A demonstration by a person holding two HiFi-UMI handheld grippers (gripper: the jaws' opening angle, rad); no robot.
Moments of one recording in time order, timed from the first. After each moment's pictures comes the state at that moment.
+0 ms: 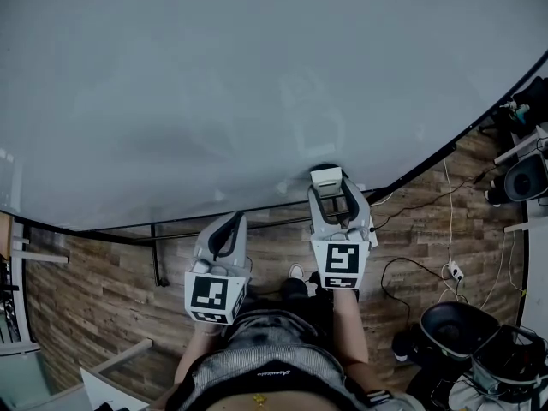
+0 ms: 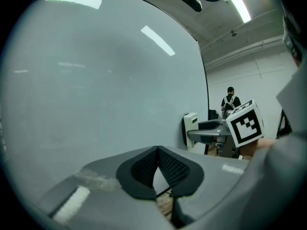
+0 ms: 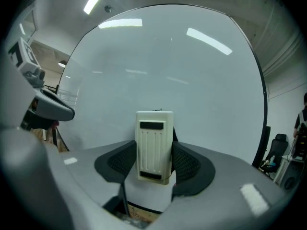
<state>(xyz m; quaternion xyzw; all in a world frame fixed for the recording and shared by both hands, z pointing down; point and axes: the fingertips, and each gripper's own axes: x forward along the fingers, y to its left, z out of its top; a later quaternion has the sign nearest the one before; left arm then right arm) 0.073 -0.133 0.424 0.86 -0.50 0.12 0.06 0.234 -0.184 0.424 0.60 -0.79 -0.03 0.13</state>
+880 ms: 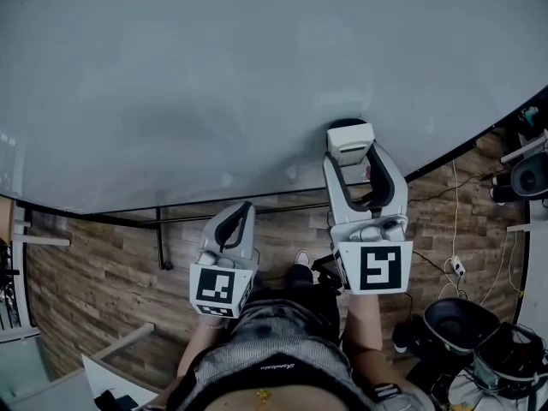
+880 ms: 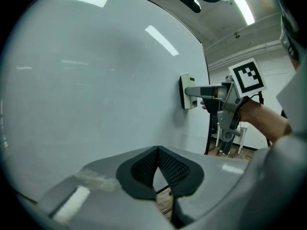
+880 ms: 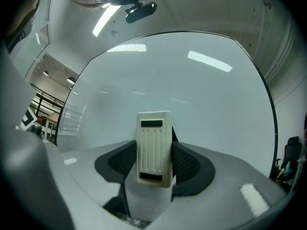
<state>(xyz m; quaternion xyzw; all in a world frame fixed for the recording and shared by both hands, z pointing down) 0.033 -0.124 0.431 0.85 -0.50 0.12 0.07 0.177 -0.174 0.293 0.57 -0.82 -0.10 0.03</state>
